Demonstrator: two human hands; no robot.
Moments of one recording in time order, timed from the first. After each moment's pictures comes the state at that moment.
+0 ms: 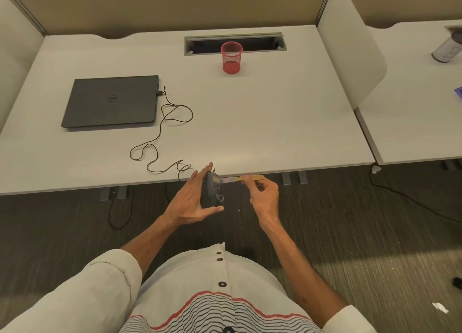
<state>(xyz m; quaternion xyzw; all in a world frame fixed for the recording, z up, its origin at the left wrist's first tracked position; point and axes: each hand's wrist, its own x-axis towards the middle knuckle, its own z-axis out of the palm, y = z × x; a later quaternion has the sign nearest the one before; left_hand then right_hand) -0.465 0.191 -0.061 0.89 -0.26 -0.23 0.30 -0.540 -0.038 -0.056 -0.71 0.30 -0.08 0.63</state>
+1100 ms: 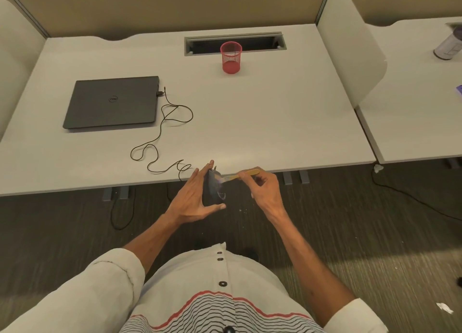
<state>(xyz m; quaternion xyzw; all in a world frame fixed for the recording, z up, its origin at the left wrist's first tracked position) -0.465 0.185 -0.057 0.89 -0.27 -0.21 0.31 -0.531 -0.058 -0.039 -0.76 0.19 -0.03 0.62</state>
